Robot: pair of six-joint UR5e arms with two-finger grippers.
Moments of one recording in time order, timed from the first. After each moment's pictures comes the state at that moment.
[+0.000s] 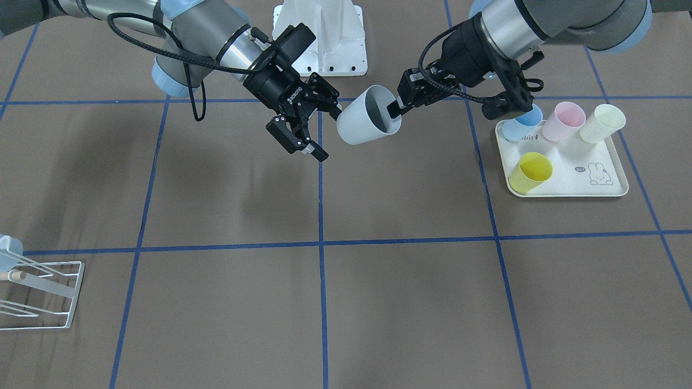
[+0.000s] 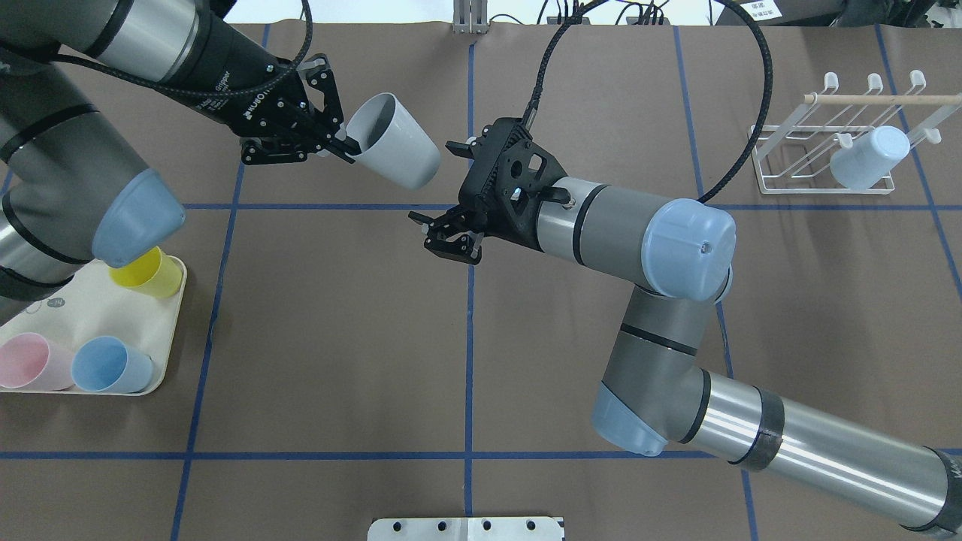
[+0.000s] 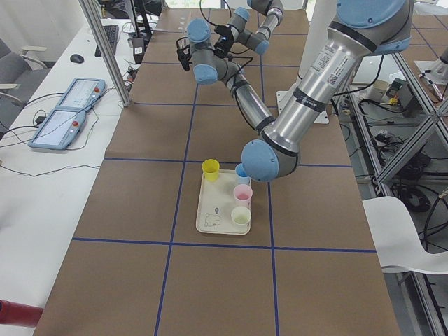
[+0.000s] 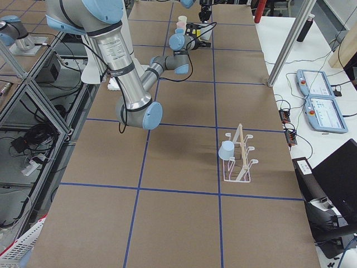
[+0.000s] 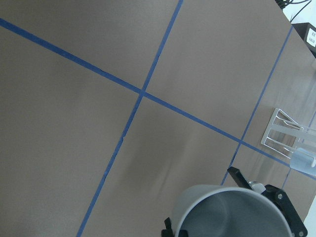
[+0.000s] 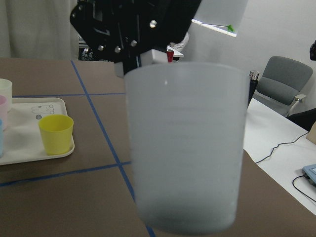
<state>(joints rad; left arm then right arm) -0.94 -2.17 -1.82 -2.06 -2.47 -1.79 0.50 -0.98 1.68 -0.51 1.54 0.17</state>
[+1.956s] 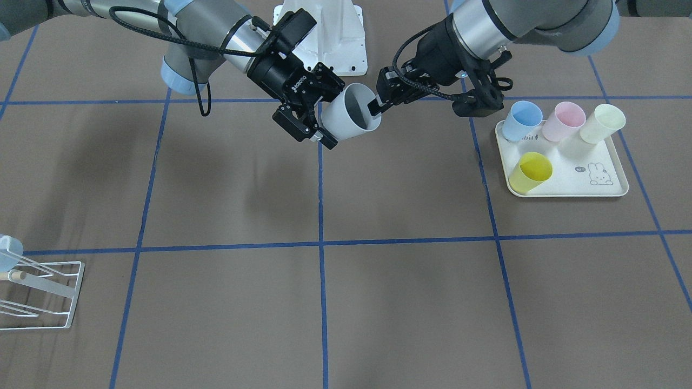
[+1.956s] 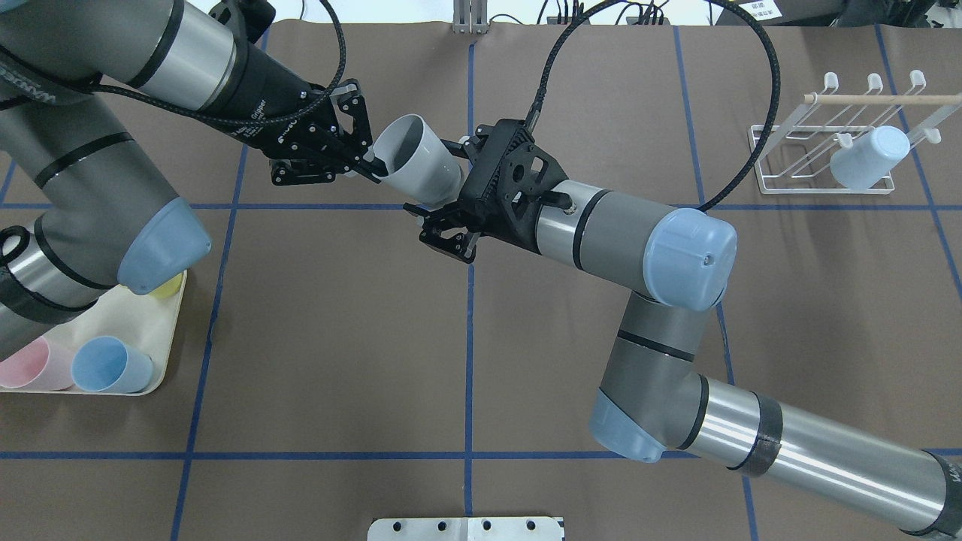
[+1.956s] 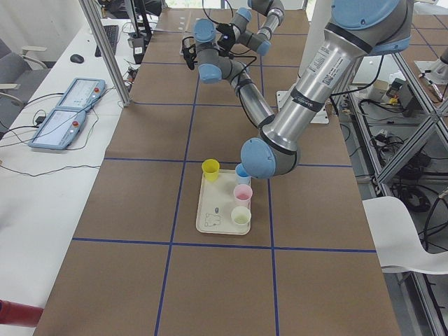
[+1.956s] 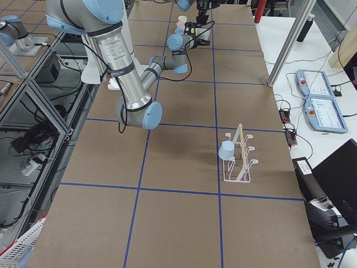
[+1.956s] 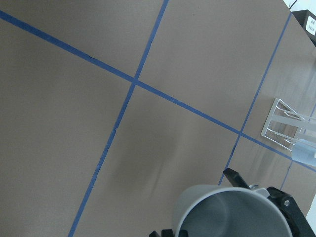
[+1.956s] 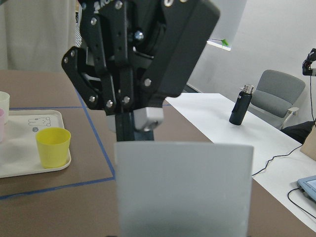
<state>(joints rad) -0.88 -2.18 -1.83 -2.07 -2.41 -1.79 0.49 -0.98 1.68 -0.48 1.50 0.16</state>
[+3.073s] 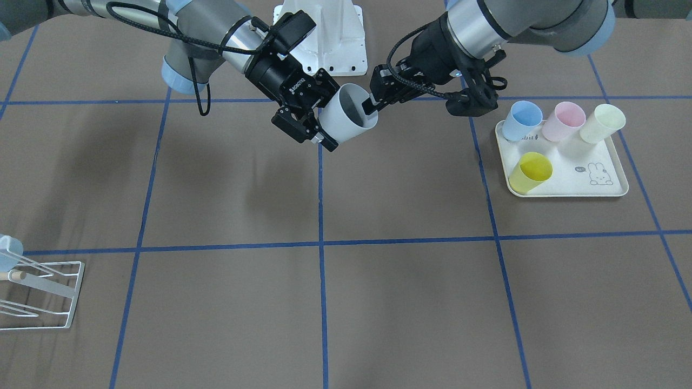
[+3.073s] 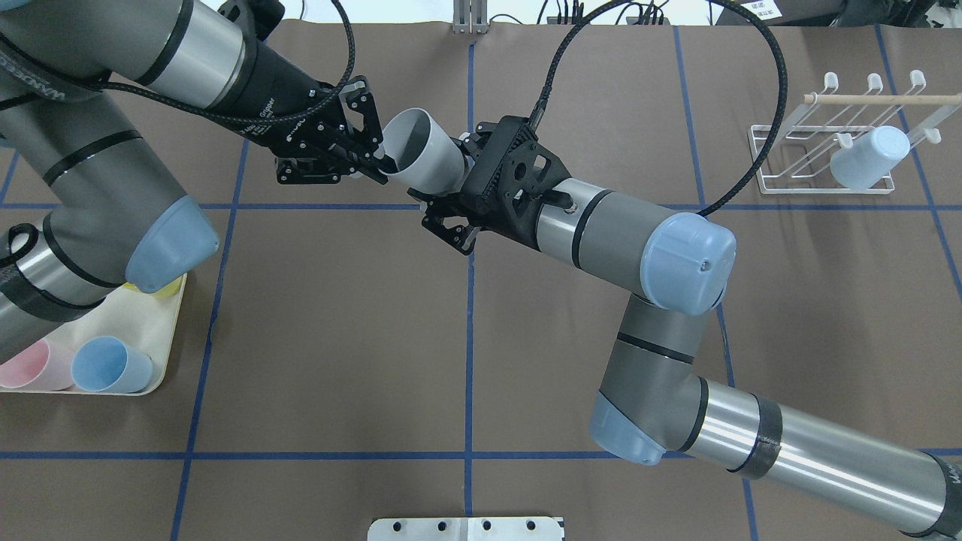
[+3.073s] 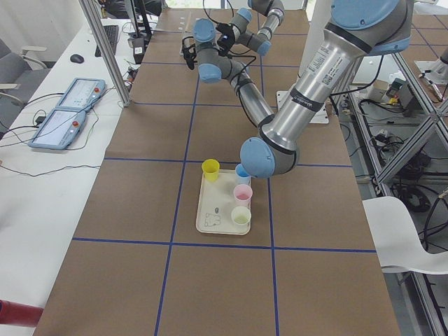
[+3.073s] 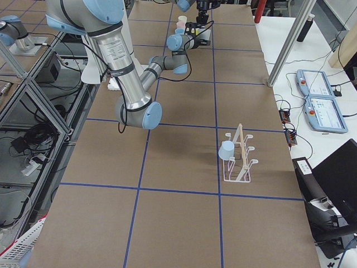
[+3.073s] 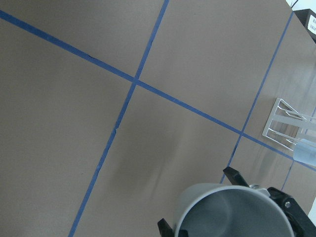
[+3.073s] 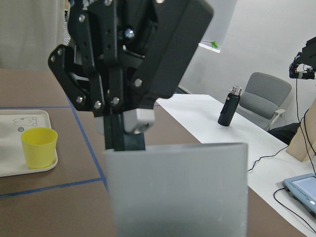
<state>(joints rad) -0.87 -2.20 -1.82 -2.07 -2.41 -1.78 0.49 -0.98 1.68 -0.48 1.45 0.16</state>
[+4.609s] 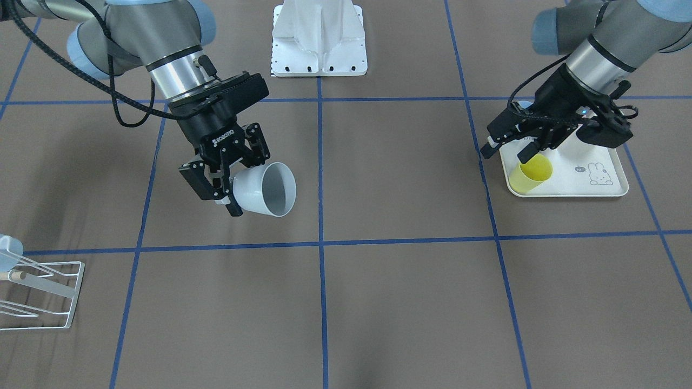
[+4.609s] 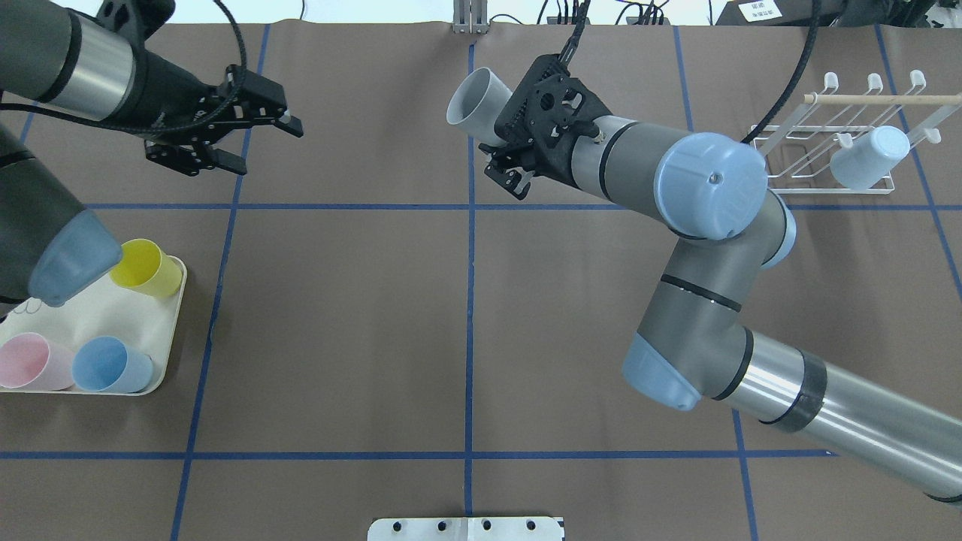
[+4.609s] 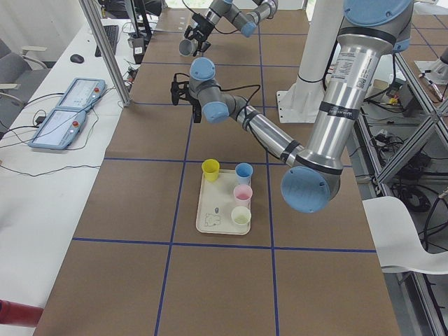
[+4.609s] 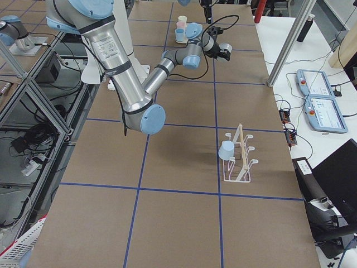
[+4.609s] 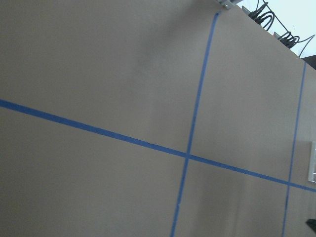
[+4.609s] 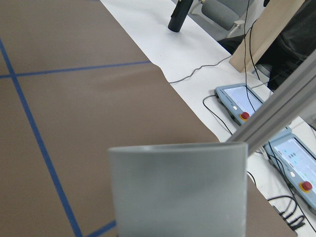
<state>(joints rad) -1.02 -1.81 -1.89 -2.05 -2.26 -1.17 0.75 -1.00 1.81 -1.13 1.61 0.02</state>
